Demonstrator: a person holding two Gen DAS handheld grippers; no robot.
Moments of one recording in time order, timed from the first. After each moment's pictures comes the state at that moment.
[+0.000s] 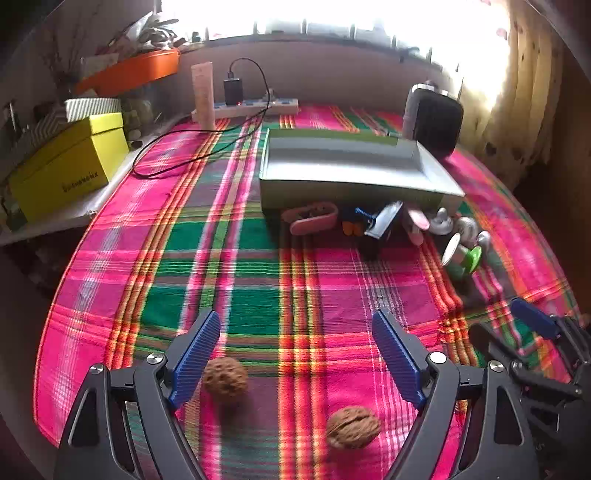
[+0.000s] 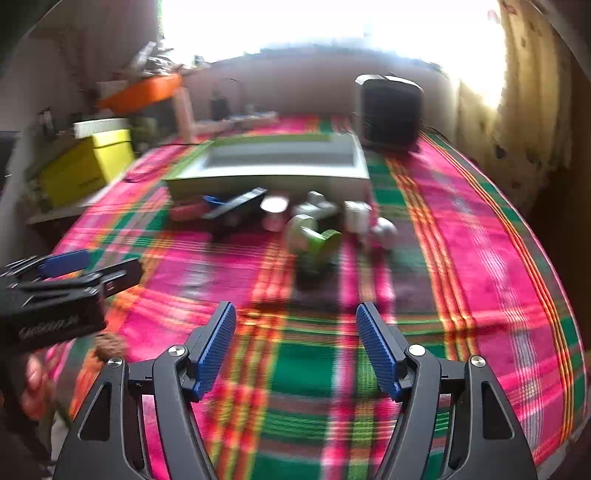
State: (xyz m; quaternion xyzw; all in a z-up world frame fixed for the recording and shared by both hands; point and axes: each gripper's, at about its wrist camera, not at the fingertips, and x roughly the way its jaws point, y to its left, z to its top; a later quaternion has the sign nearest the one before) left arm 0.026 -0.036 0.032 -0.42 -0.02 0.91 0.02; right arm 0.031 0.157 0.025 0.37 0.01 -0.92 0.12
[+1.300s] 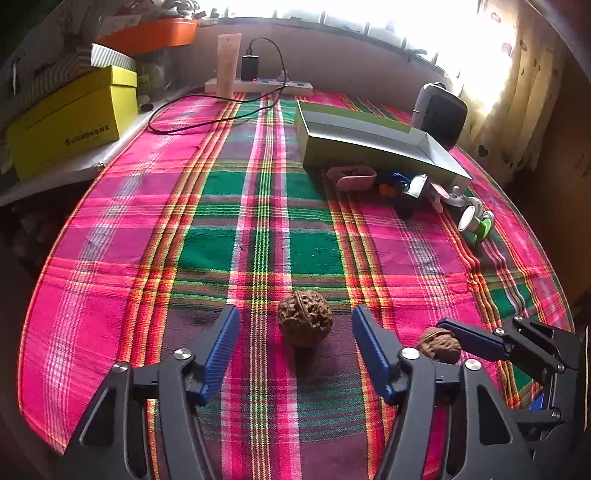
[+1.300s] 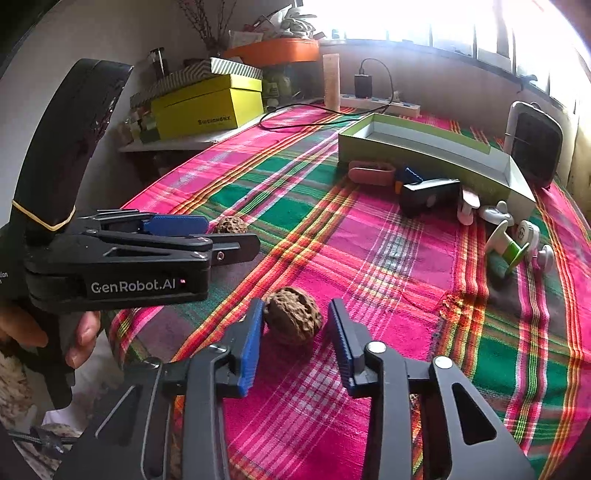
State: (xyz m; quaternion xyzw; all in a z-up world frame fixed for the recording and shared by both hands) left arm 0.049 -0.090 0.004 -0.44 -0.06 0.90 0.05; right arm 0.060 0.069 -0.003 0.39 0.08 -0.87 0.30
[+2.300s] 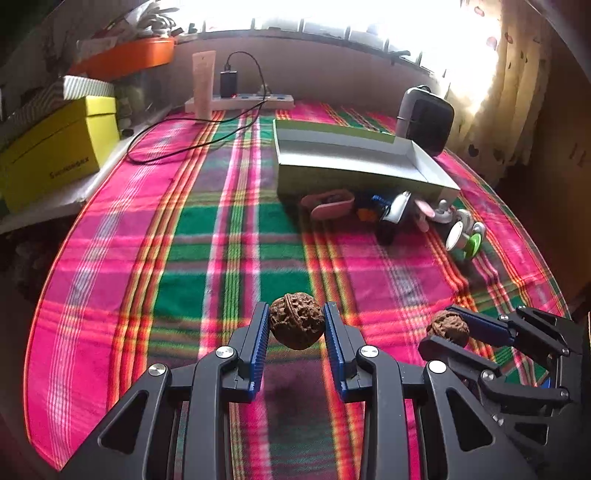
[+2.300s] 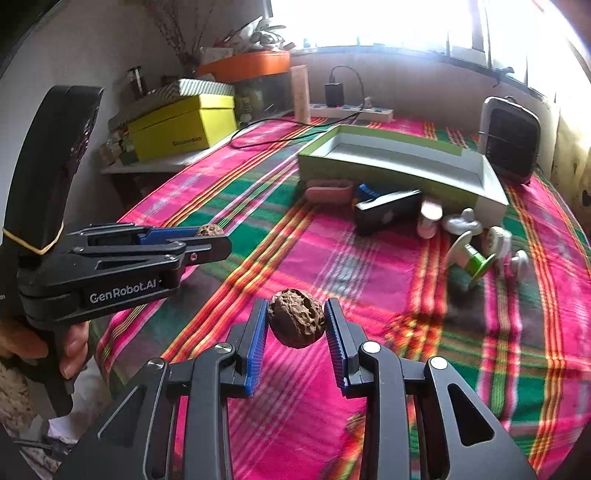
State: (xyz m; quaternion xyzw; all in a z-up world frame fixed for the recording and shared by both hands) left arm 0.025 -0.067 0.021 -0.42 -0.04 0.91 0.06; right arm 0.031 0.096 0.015 0.38 0.05 -0.89 0.26
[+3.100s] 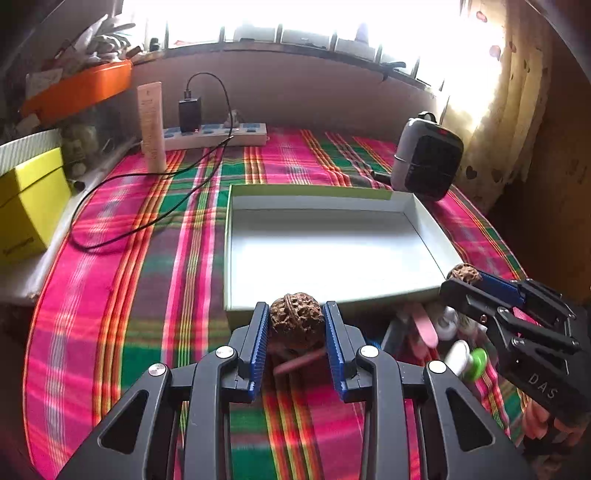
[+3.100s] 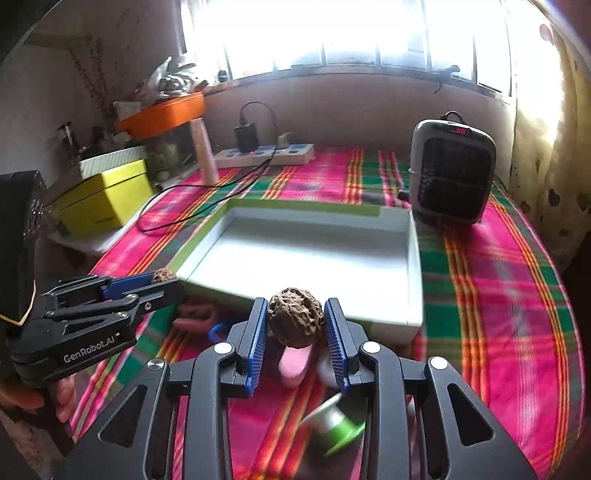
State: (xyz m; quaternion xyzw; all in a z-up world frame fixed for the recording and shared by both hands) left arm -0.098 -0.035 0.049 -0.41 -0.04 0.91 0.09; right arm -0.106 0.144 0.058 0.37 0.01 -0.91 0.17
